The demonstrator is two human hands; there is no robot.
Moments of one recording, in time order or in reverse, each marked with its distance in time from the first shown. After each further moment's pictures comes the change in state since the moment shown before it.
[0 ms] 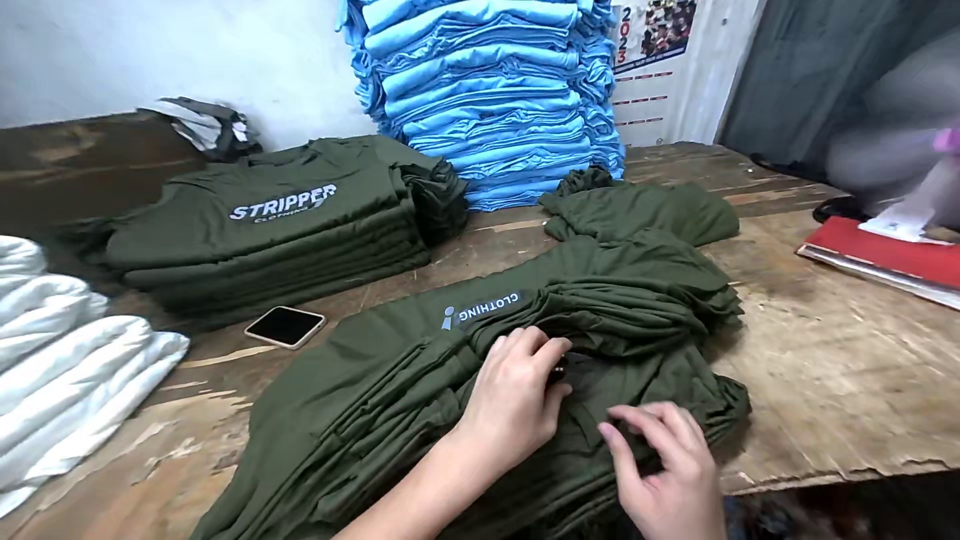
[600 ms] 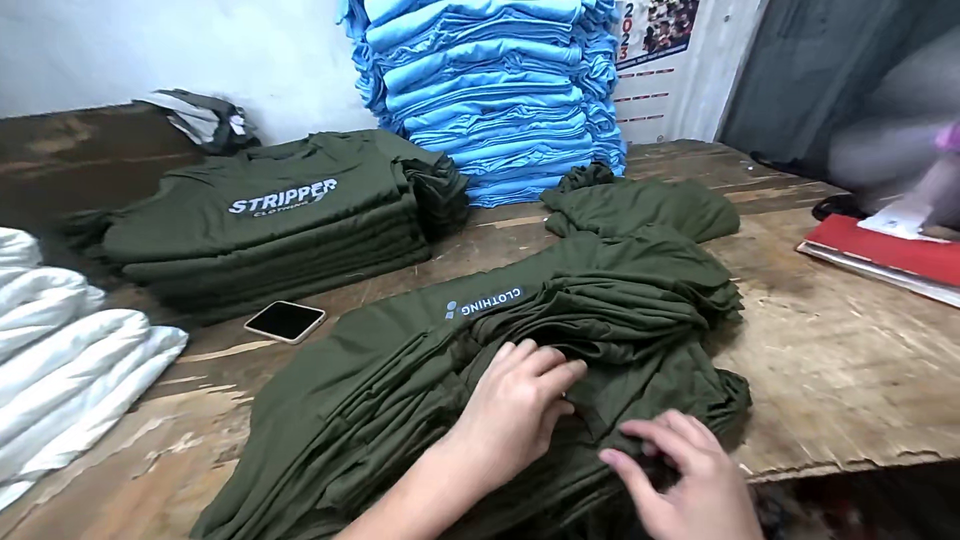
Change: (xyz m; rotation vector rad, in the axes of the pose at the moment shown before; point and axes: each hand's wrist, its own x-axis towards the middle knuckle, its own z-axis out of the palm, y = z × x) left_hand -0.017 -0.004 -0.006 -0.051 -0.022 0.203; right_hand -0.002 -0.006 -0.038 -0.014 -0.316 0.084
